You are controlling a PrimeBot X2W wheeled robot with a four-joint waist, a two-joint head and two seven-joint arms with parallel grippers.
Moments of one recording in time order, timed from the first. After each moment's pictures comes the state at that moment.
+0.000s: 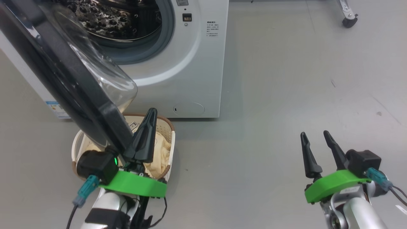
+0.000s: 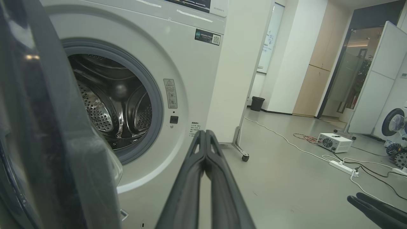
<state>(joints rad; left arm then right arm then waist) -0.27 0.06 -0.31 0.13 -0.30 -0.12 -0.26 -0.11 -0.06 0.10 0.31 0.24 0.13 -0.25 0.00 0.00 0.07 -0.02</state>
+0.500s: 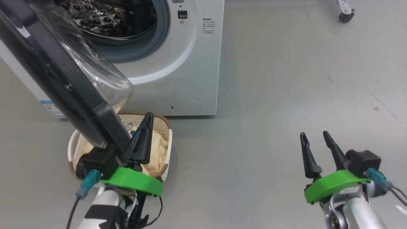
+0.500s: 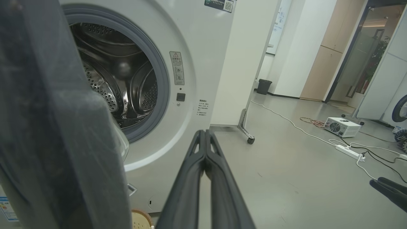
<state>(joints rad) -0.30 0.06 -0.32 0.24 -0.31 -0.12 -0.26 -0.11 -0.06 0.10 0.31 0.26 0.13 -0.25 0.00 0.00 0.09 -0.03</state>
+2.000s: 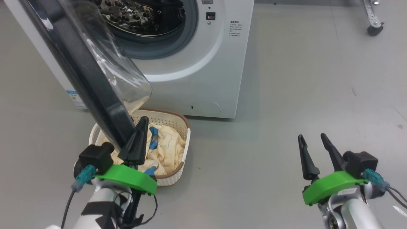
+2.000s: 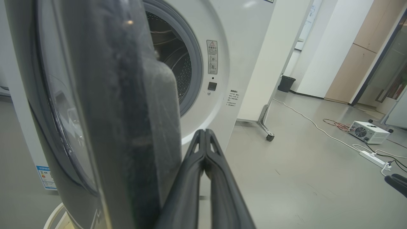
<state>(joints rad) -0.34 0.05 -0.27 0.38 -0.34 -0.13 -0.26 -0.11 -0.05 0.11 0.33 0.25 0.13 -0.25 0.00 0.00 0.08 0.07</state>
